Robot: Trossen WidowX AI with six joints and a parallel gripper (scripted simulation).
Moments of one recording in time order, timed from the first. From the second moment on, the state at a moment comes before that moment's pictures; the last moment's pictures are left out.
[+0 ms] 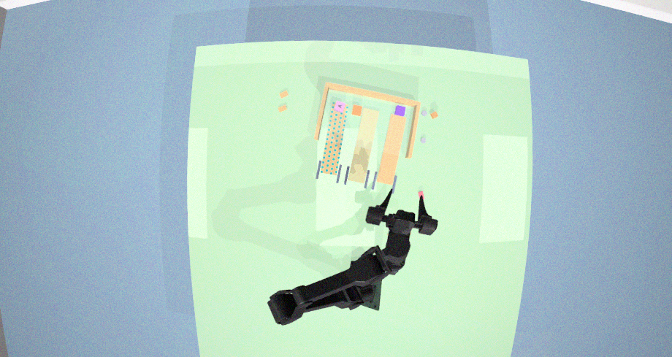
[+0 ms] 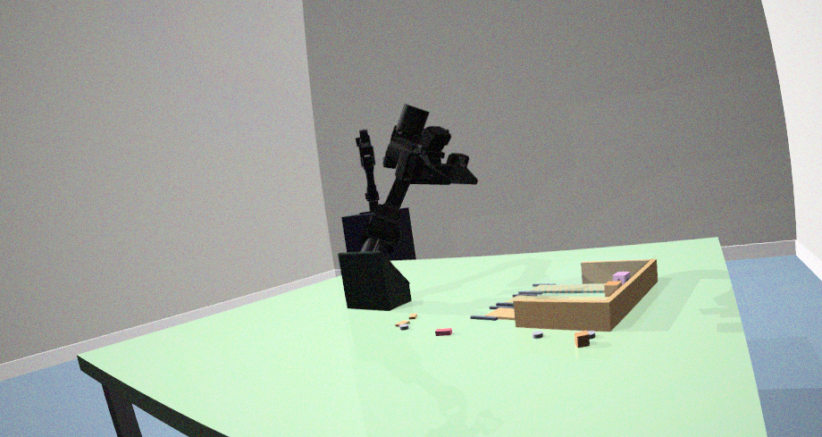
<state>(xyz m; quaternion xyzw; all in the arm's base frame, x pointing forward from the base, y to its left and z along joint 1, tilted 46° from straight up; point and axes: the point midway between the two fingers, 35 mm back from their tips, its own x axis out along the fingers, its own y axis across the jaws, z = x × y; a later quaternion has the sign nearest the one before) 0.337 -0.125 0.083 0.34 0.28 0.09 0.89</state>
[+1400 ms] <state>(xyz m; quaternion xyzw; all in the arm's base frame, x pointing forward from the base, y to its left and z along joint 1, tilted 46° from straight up) 0.392 0.128 0.099 0.29 0.62 0.29 0.67</state>
